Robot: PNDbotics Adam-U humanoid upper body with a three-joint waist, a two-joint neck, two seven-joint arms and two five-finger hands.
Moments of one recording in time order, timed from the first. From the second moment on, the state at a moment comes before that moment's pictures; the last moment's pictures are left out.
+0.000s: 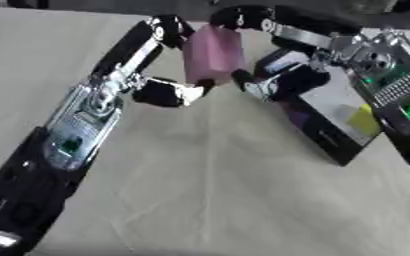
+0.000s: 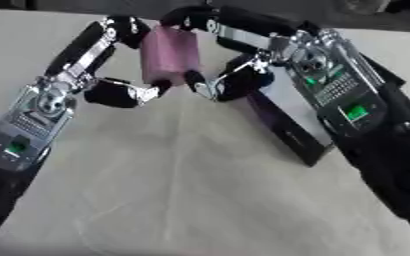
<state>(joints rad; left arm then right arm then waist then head) -0.72 0.31 -0.36 -1.62 -0.48 0.08 -0.16 -0.89 -0.45 0.44 -1.70 0.36 -0.02 0.49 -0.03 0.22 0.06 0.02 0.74</state>
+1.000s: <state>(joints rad) -0.73 0.31 -0.37 -1.62 -0.48 0.08 -0.16 -0.88 -0.46 0.44 -1.69 0.36 -0.05 0.51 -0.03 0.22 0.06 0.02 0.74</state>
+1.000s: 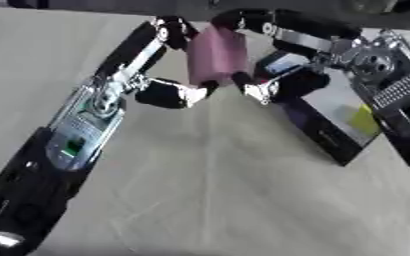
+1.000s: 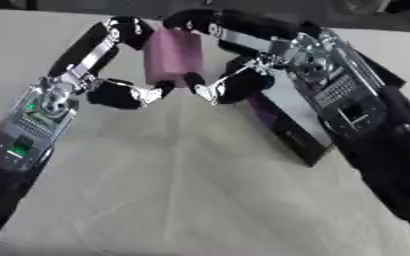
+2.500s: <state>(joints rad) -0.73 0.30 -0.39 -1.63 -0.48 0.08 -0.14 -0.87 -0.47 0.44 -1.66 0.34 -0.03 0.57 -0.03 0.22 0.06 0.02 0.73</state>
